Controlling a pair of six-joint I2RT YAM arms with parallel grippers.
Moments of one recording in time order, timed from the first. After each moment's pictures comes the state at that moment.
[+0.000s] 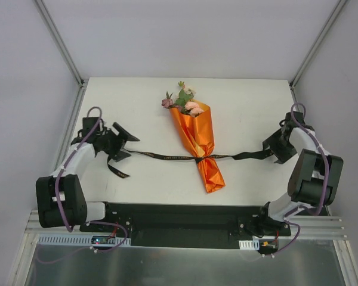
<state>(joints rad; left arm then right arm) 0.20 1.30 0.75 -0.45 0.58 -0.86 -0.25 1.62 1.03 -0.71 0.07 0.68</state>
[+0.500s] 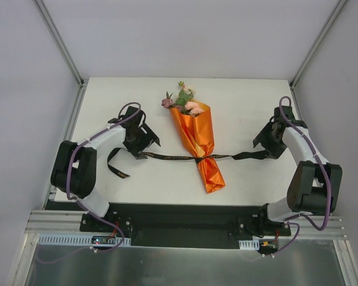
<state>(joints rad) -0.31 1.62 1.02 -0.59 0.23 -1.05 -0.08 1.48 1.05 -0.81 0.05 0.60</state>
